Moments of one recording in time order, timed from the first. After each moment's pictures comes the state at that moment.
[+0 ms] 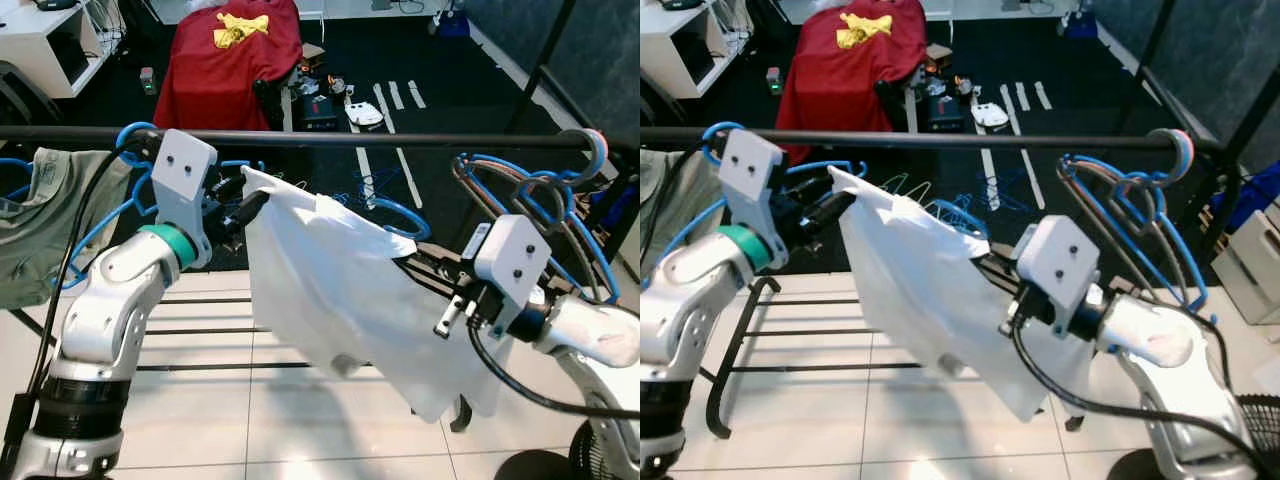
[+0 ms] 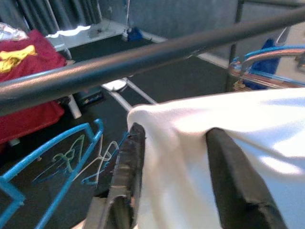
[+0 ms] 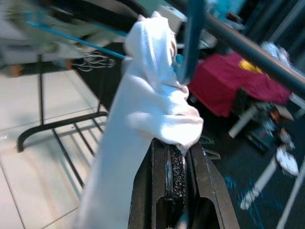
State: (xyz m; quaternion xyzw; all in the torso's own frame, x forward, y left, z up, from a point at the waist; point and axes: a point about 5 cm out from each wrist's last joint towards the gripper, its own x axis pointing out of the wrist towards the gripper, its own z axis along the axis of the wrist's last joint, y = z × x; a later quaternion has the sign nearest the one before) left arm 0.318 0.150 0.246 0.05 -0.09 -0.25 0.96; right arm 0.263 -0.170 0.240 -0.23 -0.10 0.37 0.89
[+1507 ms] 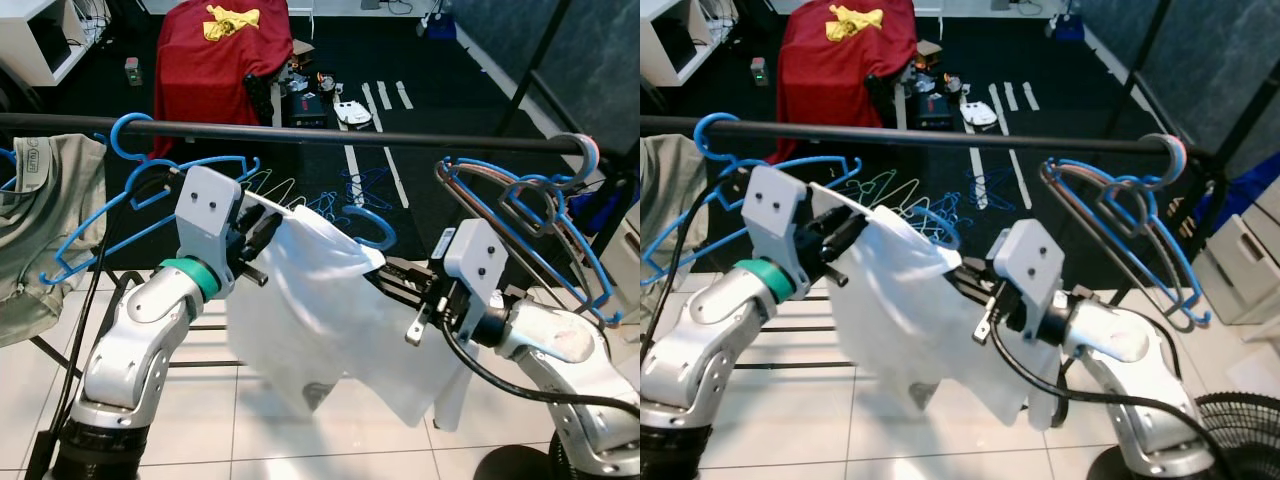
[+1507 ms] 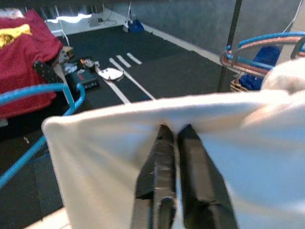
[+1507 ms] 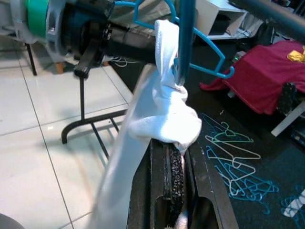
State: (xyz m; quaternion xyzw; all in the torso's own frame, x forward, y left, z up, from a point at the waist) left arm 0.301 0.138 0.213 0.05 -0.06 -0.21 0.98; right arm 0.270 -0.142 0.231 -0.19 -0.08 0.47 0.86
